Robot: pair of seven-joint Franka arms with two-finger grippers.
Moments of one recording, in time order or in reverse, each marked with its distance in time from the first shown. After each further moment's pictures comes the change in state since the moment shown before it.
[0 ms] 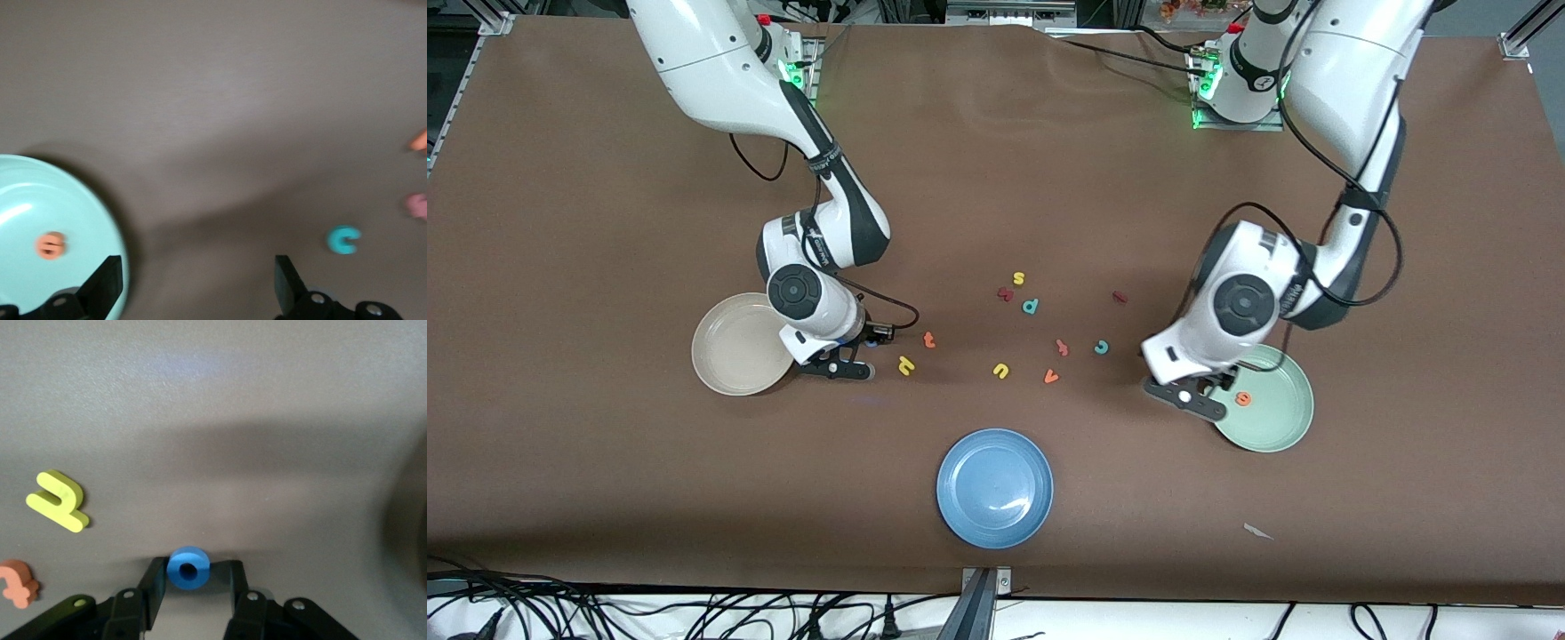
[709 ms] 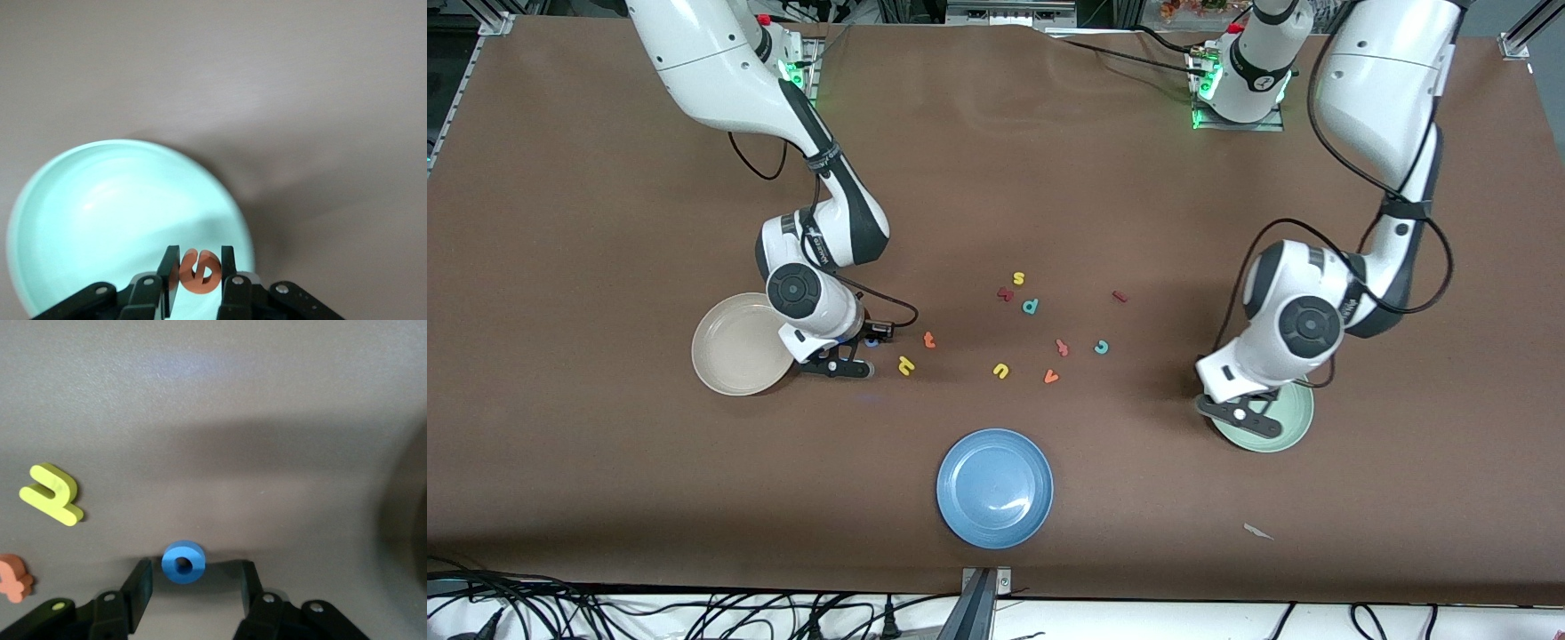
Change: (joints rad) left arm 0.084 0.020 0.128 -0.017 -0.007 0.056 0.209; right arm -0.001 -0.011 0.000 -0.015 -0.002 -0.003 -0.002
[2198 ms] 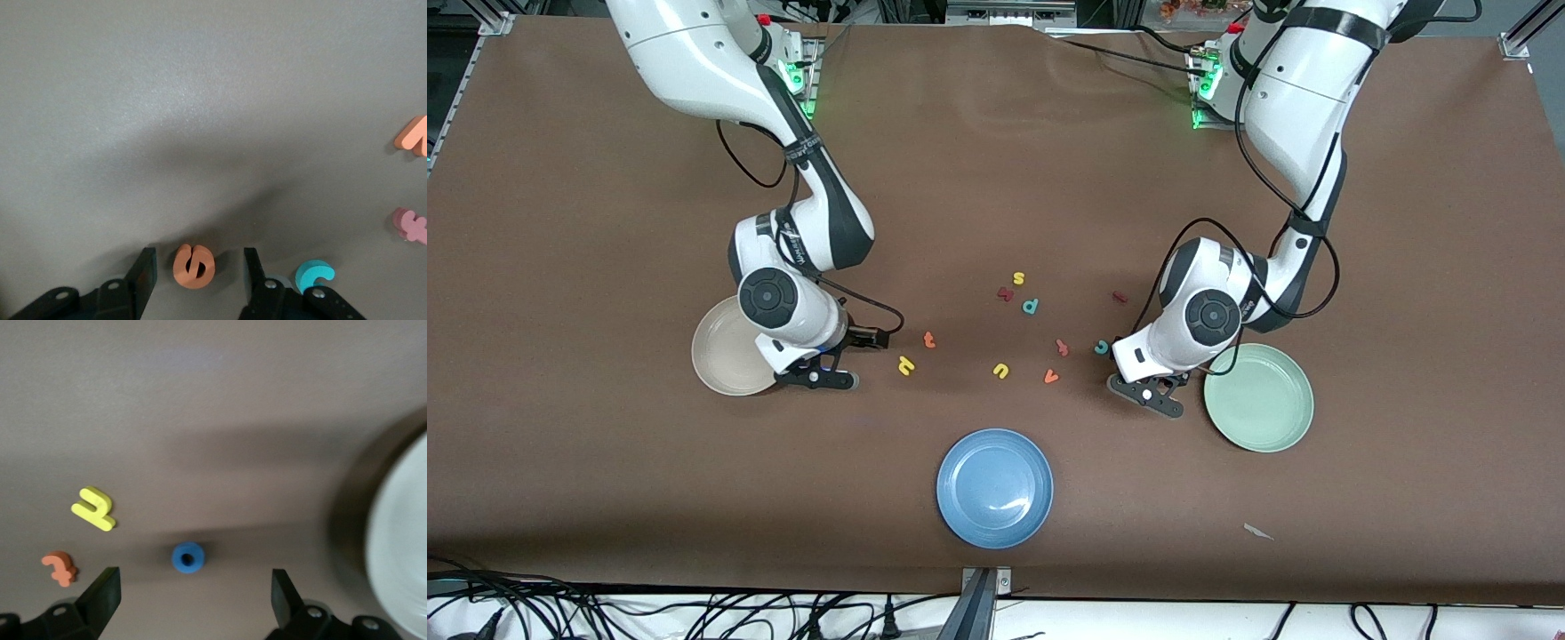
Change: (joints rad) left arm -0.172 0.103 -0.034 -0.010 -0.206 0.119 -0.009; right arm -0.024 -0.031 -0.003 0.088 -0.008 -0.117 -0.007
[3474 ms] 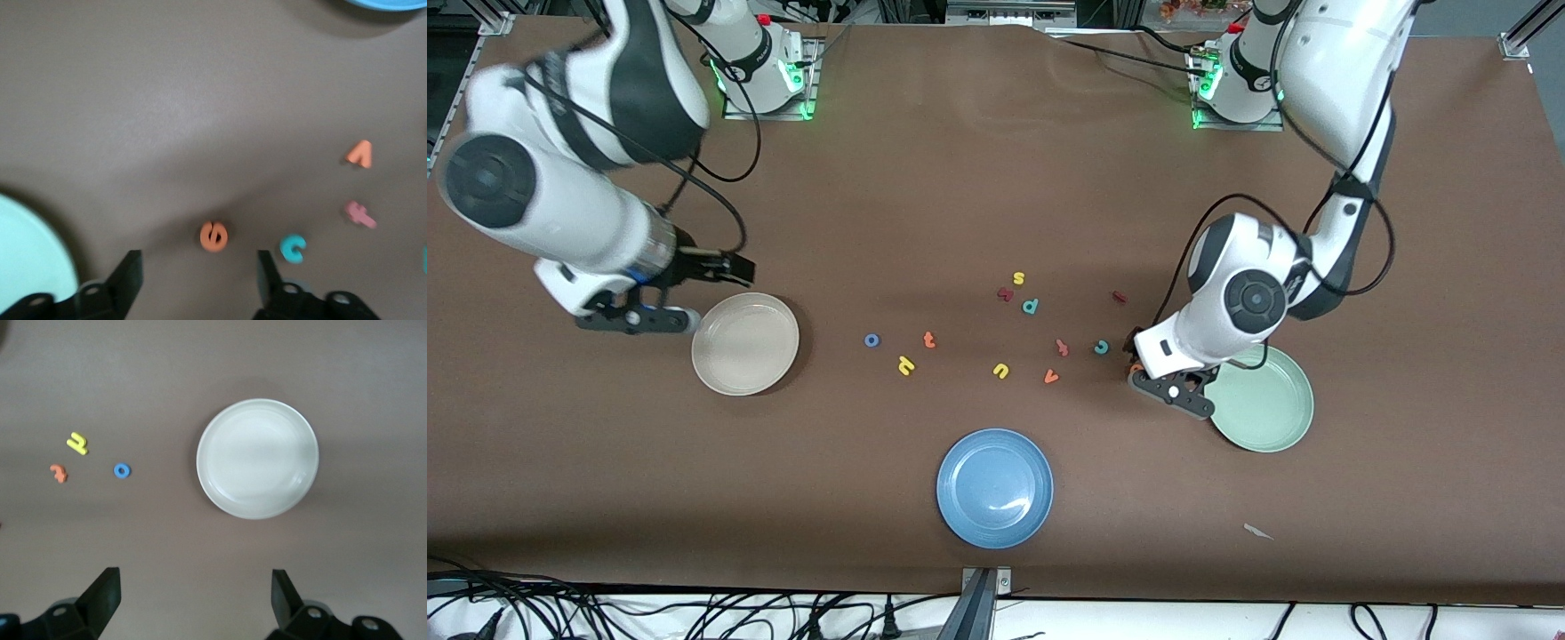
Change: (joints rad) left arm 0.025 -0.093 -0.001 0.038 0.000 -0.098 0.000; right arm -0.128 -0.329 -0.042 0.120 -0.110 -0.513 -0.166
